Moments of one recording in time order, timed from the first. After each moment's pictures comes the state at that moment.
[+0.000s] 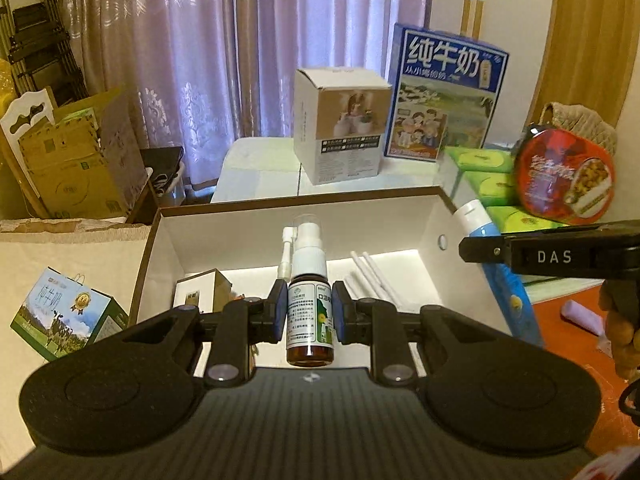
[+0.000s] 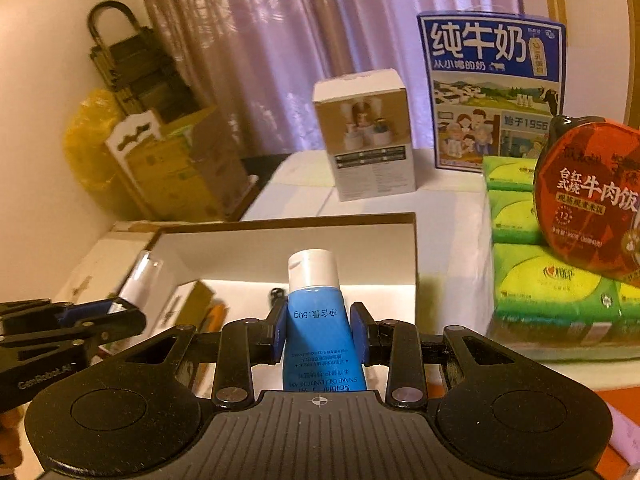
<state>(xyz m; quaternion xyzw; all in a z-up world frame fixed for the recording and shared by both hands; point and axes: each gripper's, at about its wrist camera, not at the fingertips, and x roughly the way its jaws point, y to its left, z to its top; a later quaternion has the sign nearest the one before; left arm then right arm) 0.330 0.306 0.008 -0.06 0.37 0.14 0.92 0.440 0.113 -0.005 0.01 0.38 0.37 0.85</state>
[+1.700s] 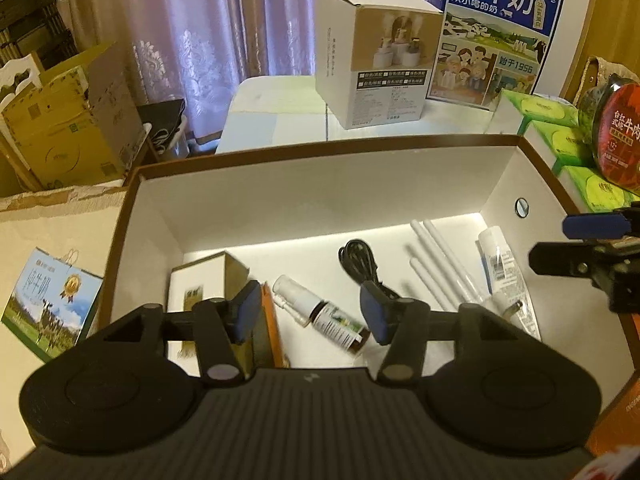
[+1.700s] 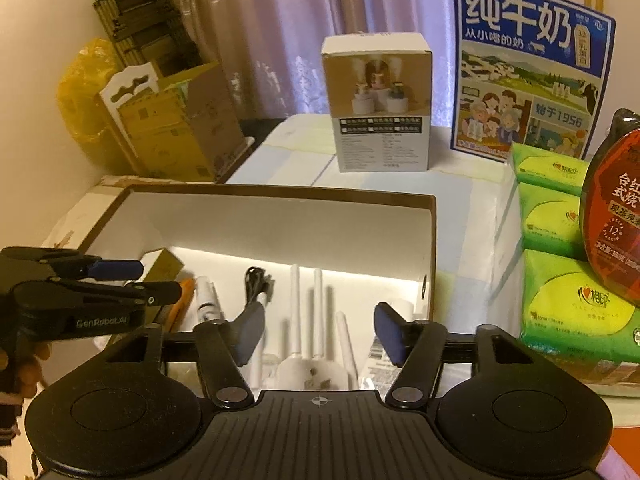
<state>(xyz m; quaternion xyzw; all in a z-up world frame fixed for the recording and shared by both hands) 0.389 0.360 -0.060 -0.06 0.44 0.14 0.89 0.464 0.147 -0.044 -0.05 0.40 0.39 0.83</state>
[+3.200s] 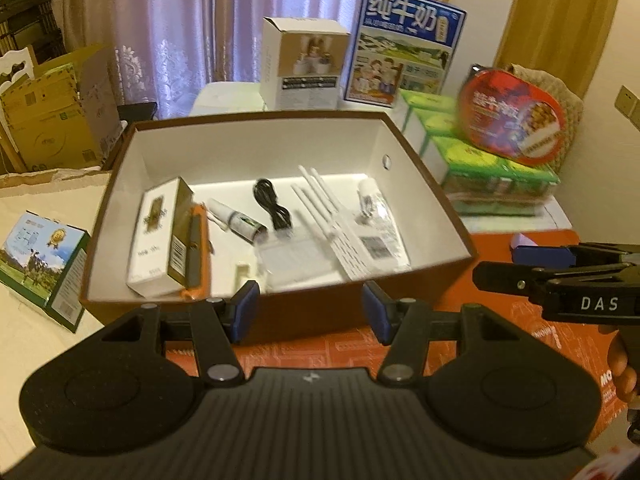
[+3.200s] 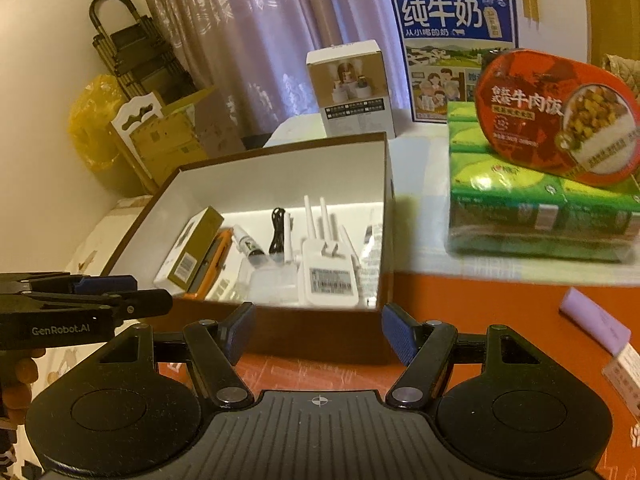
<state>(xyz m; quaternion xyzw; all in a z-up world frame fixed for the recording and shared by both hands) 0.255 0.249 -0.008 -0.10 0.41 0.09 0.90 0.339 0.037 -0.017 0.02 0.40 0.36 0.84</state>
